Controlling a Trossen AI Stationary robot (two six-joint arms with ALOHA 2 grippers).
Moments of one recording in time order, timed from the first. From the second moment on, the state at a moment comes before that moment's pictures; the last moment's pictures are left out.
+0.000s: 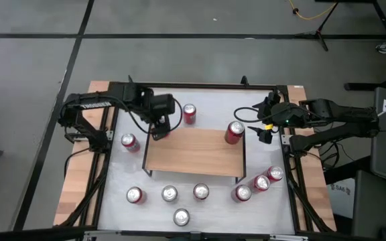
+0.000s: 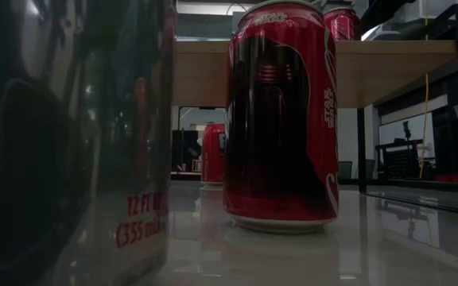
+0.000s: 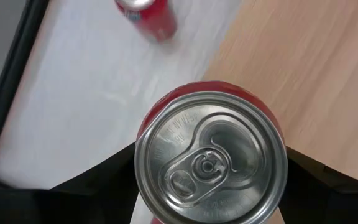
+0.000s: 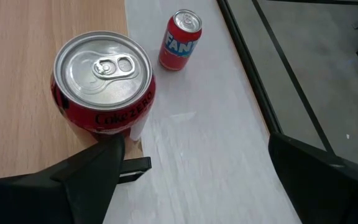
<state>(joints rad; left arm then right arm) 0.08 1.57 1.74 -1.49 -0.17 -0.36 0.07 0.98 1.22 -1.06 0.37 0.04</state>
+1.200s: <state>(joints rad) 0.02 1.57 1.71 -1.50 -0.21 -0.38 0.07 0.98 1.22 -1.06 0.37 0.04</state>
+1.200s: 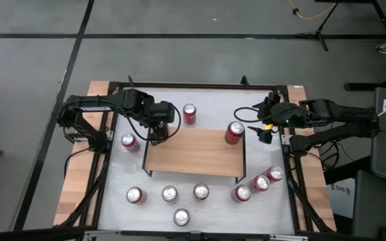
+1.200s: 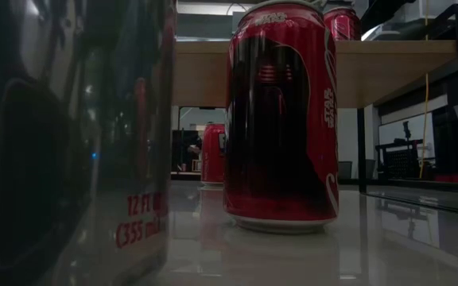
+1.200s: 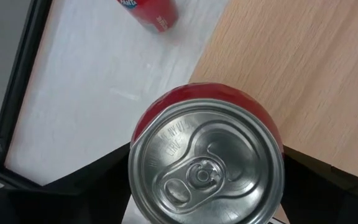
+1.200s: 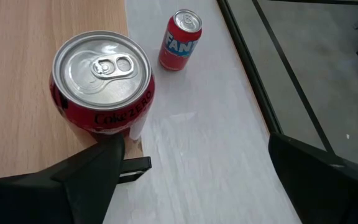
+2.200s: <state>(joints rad) 0.02 1.57 1.71 -1.46 -0.19 -0.39 0.07 0.98 1.22 -1.06 0.37 0.04</state>
